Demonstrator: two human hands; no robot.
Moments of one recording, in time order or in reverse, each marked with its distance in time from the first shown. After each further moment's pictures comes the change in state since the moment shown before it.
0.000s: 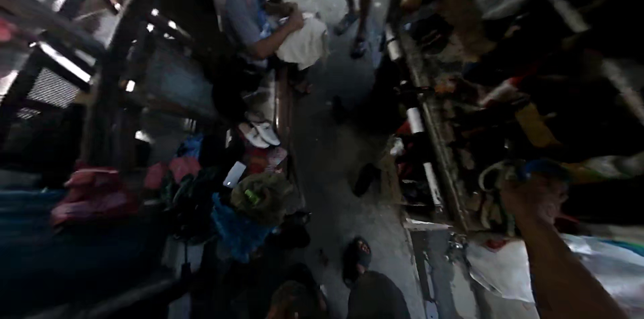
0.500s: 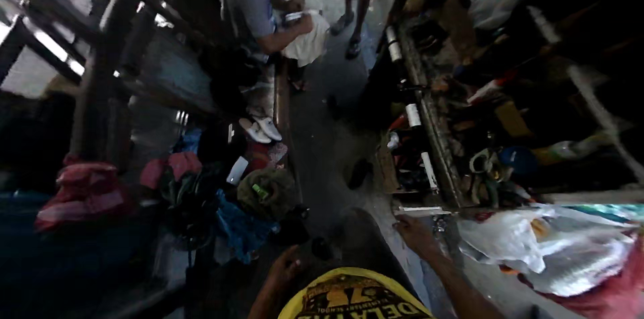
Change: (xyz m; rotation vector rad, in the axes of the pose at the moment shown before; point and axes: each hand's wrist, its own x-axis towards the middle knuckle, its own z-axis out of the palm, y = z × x) left_hand 0.028 0.014 -0.083 -0.087 0.101 0.269; right_hand -0.257 -0.088 0.060 0.175 -0.679 -0.178
